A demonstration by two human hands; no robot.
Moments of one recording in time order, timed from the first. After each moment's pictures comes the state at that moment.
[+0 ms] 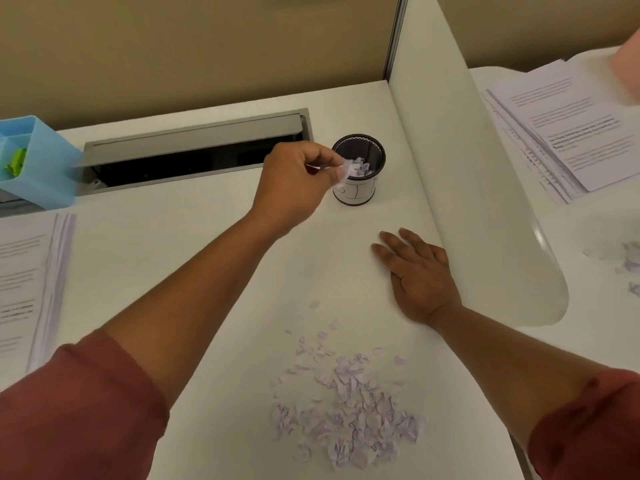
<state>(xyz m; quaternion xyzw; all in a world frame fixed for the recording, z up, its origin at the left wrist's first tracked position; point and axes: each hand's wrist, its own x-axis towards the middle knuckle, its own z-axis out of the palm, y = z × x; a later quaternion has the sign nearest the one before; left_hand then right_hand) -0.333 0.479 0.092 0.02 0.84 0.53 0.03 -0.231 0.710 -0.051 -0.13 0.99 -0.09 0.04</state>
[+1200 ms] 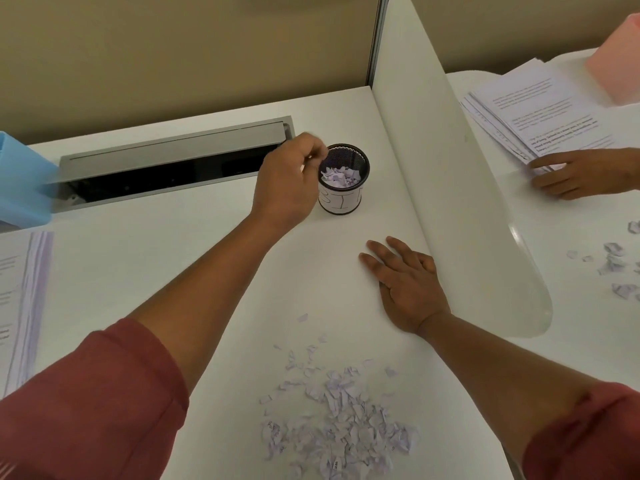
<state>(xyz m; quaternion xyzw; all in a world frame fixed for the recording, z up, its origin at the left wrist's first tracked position) -0.372 0.491 0.059 0.13 0.90 0.42 -0.09 -0.232 0.713 -0.055 -0.13 0.99 -0.09 0.03</state>
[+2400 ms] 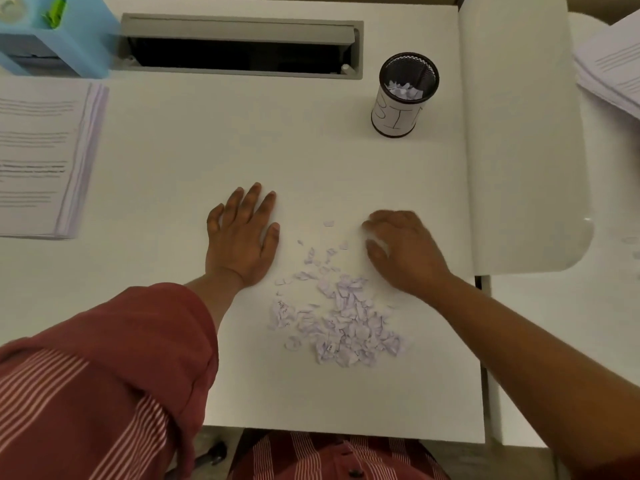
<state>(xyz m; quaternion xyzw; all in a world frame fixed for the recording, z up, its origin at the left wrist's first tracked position) -0.140 0.365 -0.055 -0.03 1.00 0.07 0.06 -0.179 0.671 -0.024 -0.22 0.95 -0.22 0.09</state>
